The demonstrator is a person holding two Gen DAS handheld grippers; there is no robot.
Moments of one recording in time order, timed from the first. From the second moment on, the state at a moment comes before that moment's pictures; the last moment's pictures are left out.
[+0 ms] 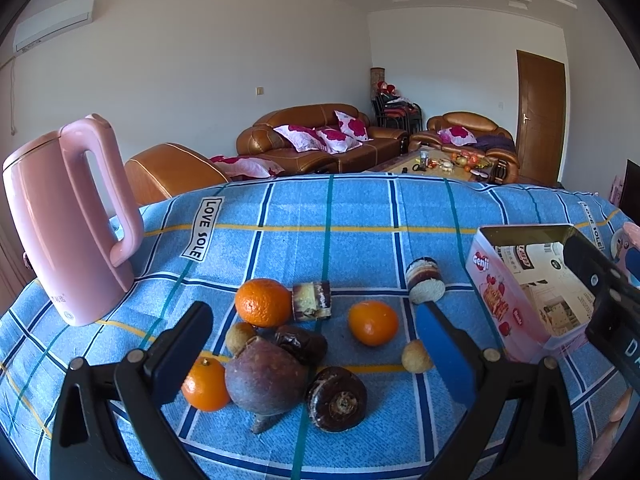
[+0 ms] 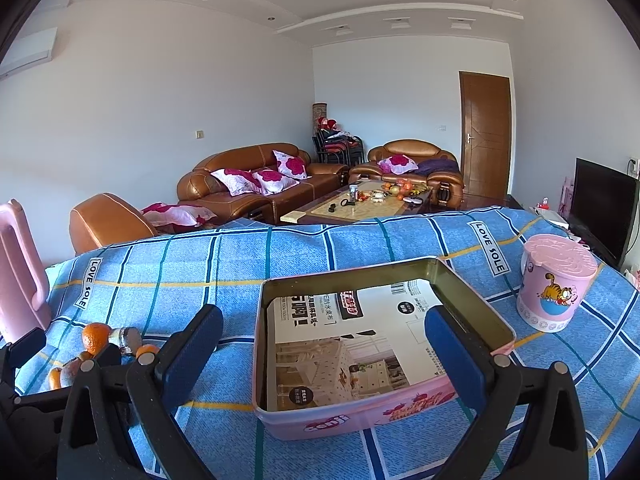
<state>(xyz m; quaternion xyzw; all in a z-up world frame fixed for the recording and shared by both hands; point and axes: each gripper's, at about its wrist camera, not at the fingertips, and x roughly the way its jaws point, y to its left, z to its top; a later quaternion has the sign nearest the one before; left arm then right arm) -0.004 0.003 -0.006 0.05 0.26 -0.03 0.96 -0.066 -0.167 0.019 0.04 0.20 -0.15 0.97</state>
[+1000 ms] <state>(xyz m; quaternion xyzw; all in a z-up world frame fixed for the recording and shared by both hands) 0.025 0.115 0.010 0.01 0.35 -0.08 0.93 -0.019 -0.079 -0.023 -0.04 0.36 0.05 0.93</state>
